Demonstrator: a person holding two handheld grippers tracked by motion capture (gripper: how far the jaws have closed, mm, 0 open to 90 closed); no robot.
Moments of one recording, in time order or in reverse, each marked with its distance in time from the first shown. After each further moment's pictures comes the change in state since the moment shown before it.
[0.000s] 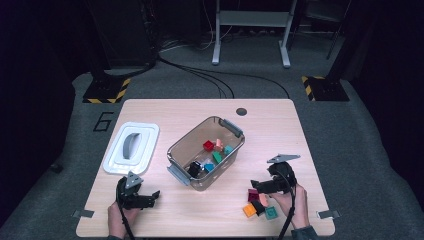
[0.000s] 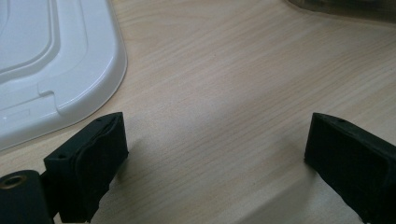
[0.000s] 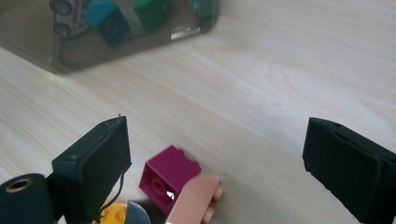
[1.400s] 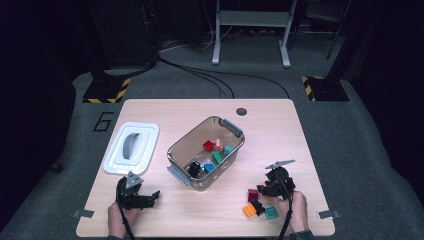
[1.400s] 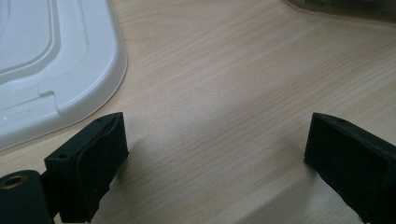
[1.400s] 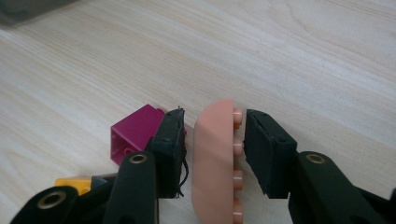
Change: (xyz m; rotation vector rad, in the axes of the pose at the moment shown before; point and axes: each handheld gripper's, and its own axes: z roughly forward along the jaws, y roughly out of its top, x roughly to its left) left arm 0.000 0.000 0.000 -0.001 0.001 0.000; right arm -0.005 -0.016 0.023 0.158 -0.038 0.053
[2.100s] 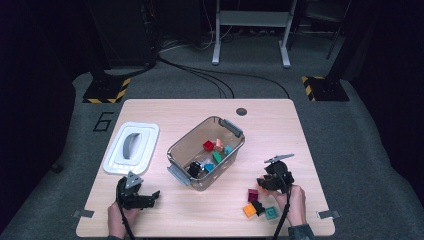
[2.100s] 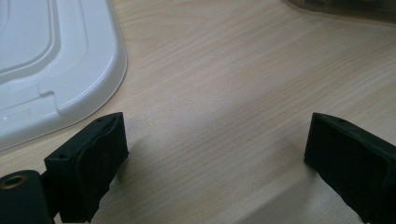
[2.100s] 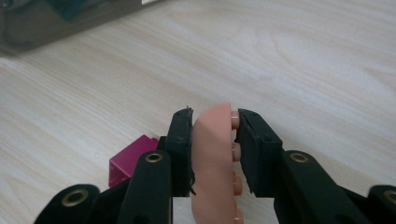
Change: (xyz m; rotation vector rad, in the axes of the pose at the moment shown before) left arm 0.000 0.000 0.000 0.000 0.000 0.001; right arm -0.003 0.015 -0.005 -0.042 -0.013 -0.003
